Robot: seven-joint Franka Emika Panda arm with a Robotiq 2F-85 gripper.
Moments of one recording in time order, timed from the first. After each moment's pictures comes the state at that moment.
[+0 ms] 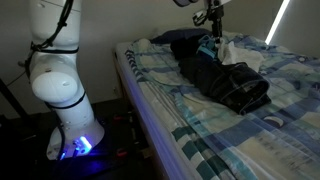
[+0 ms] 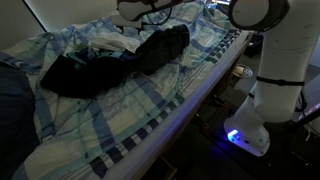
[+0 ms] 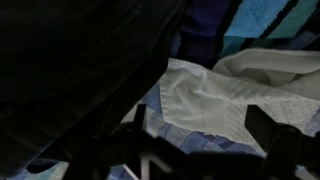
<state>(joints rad) 0.21 0.34 -0.01 -1.51 -0.27 2.16 1.12</state>
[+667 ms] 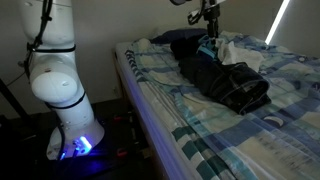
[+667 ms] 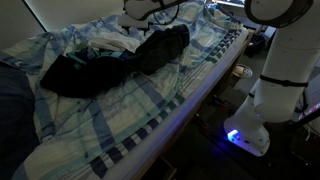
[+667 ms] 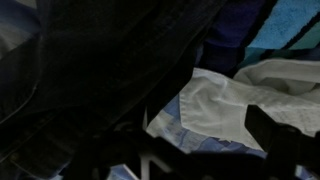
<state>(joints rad) 0.21 0.24 -0.01 -1.65 -0.27 2.16 1.12</state>
